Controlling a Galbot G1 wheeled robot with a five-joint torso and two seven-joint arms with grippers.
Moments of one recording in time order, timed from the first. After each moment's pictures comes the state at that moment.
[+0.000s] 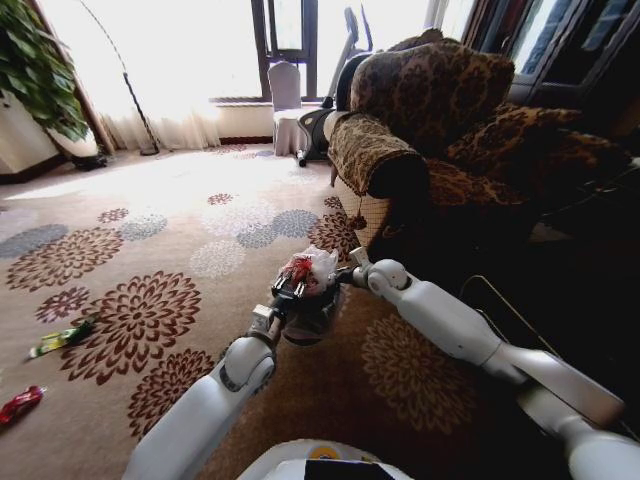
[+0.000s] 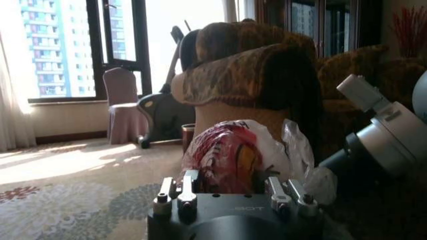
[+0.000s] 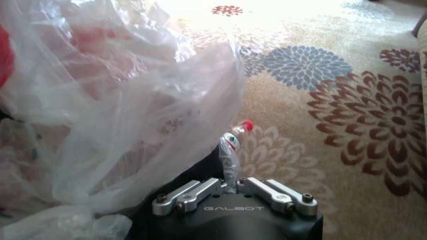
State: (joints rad) left arm 1.09 -1.07 -0.06 -2.00 -0.36 0.16 -0.29; right arm -0.26 1.02 -0.45 1.48 0.90 -0.69 -0.02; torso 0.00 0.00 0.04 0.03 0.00
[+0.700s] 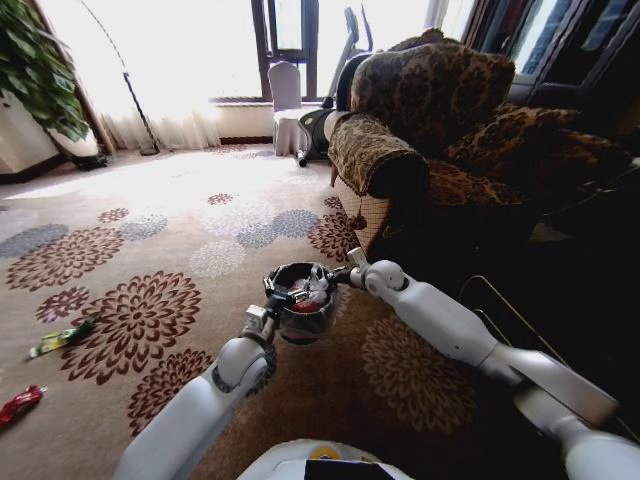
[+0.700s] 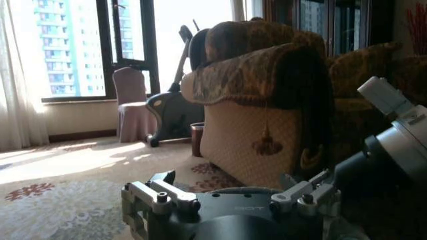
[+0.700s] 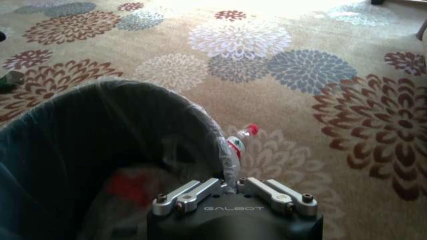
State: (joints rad) left arm 1.12 -1.03 -0.10 -2.03 -0.39 0.17 -0.30; right arm -0.28 1.03 -0.44 1.49 0.89 -0.67 -0.02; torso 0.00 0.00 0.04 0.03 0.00
